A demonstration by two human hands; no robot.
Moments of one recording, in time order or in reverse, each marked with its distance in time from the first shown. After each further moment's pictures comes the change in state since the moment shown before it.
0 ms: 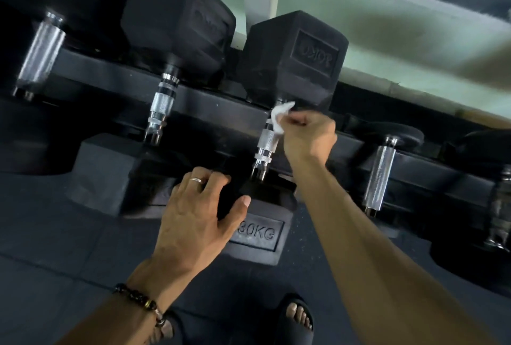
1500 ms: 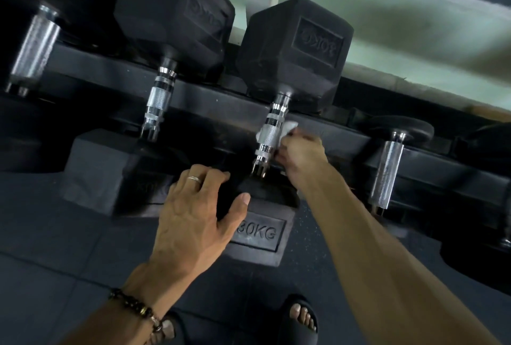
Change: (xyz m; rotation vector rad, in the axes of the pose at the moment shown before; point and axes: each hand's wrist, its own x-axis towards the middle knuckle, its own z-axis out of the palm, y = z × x) left_hand 0.000 0.001 0.003 0.018 0.033 0.009; right_hand 0.011 0.037 0.010 0.407 -0.266 0.494
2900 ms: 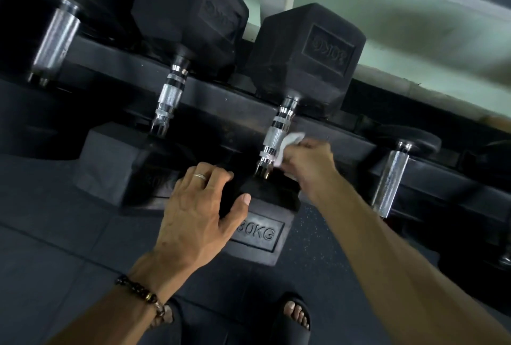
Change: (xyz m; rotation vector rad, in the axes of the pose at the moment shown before) left_hand 0.001 0.003 -0.001 0.026 -0.027 -0.022; right_hand -0.018 -0.007 -0.013 -0.344 -0.064 -0.059
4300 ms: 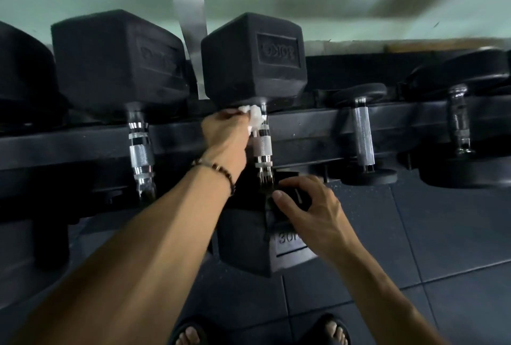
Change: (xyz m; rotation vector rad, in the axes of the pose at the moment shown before) left_hand 0.168 0.031 0.025 -1.094 -0.226 -0.685; right_hand -0.098 0.054 0.033 -0.329 0.331 -0.288
